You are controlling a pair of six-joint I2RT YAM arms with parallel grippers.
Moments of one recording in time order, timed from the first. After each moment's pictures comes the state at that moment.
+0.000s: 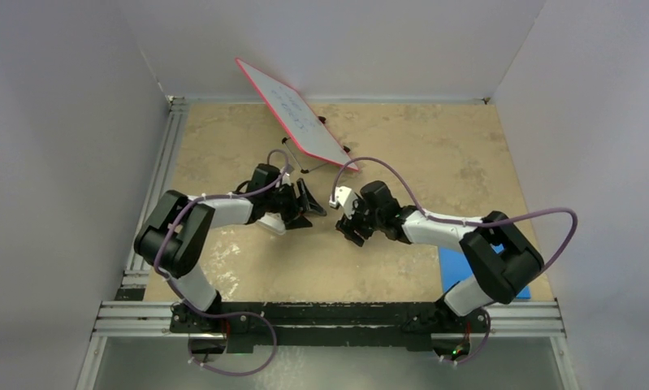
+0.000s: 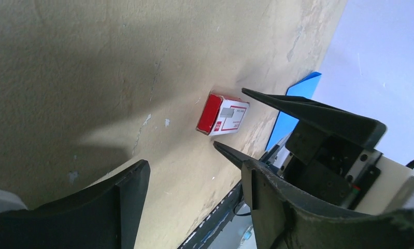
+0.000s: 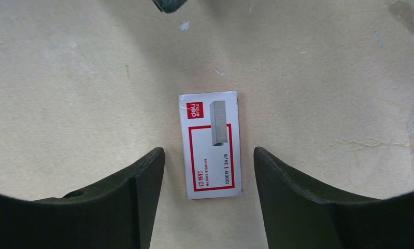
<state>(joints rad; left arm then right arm) -0.44 1.68 0.74 0.16 0.60 -0.96 0.68 1.50 0.68 0.00 -0.26 -0.35</state>
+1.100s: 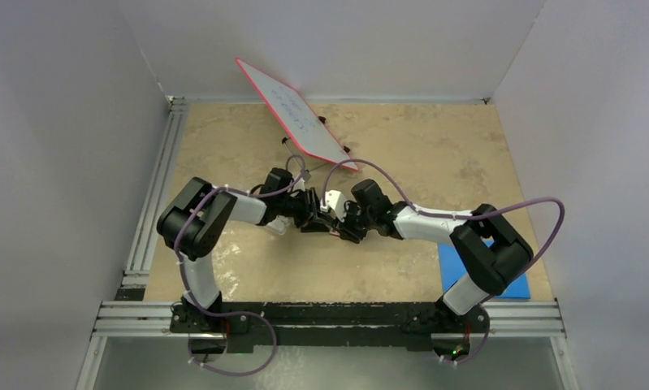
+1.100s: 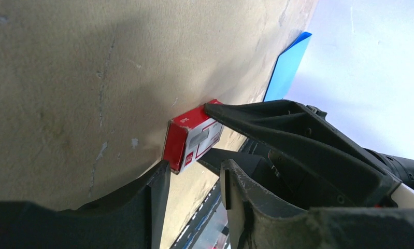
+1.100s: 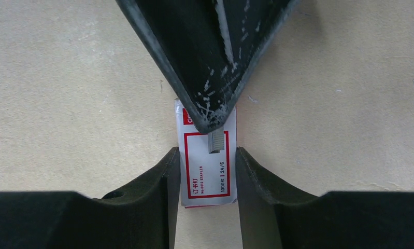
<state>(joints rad) -0.49 1.87 0.78 0.33 0.76 -1.01 0.71 1.60 0.76 -0.06 -0.32 -0.43</state>
